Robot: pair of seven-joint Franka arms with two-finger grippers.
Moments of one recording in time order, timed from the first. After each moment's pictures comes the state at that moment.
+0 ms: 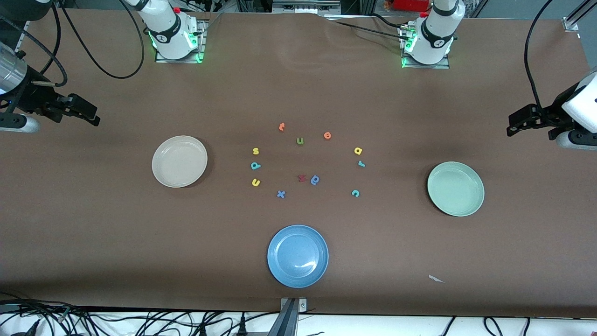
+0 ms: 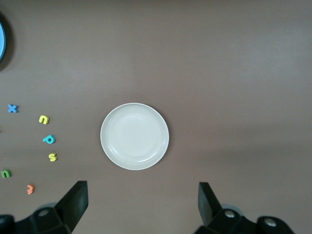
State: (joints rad) left arm 0.00 0.10 0.00 -1.52 0.00 1.58 0.08; right arm 0.00 -0.01 0.03 -1.69 0.03 1.69 0.13
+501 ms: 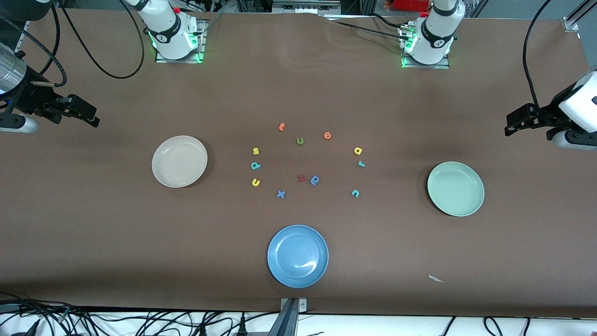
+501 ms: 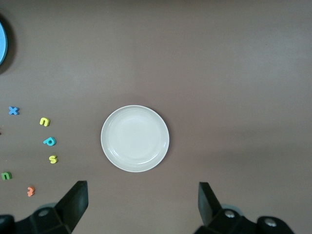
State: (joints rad) left arm 0.00 0.10 0.00 -1.52 0.00 1.58 0.09; right arm 0.00 -0.01 0.03 -1.69 0.03 1.70 0.13
